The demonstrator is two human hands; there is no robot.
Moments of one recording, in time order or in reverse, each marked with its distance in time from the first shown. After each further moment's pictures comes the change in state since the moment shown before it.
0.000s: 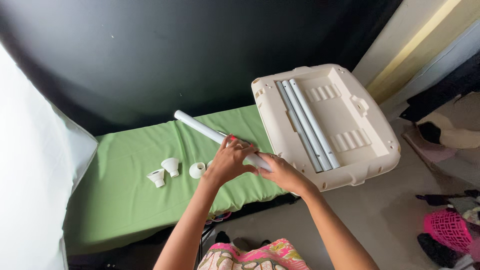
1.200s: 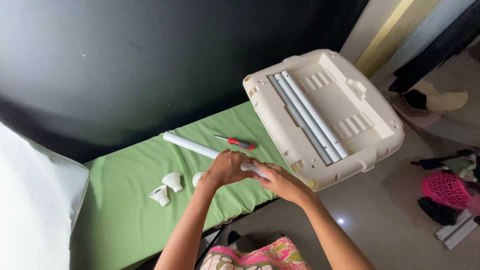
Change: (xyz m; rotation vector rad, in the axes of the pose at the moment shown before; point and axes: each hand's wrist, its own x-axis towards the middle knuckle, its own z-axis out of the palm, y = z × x) left_hand 0.013 -0.050 -0.004 -0.110 -0.306 0.051; right_hand 0.011 -0.008 0.043 -0.057 0.124 -0.018
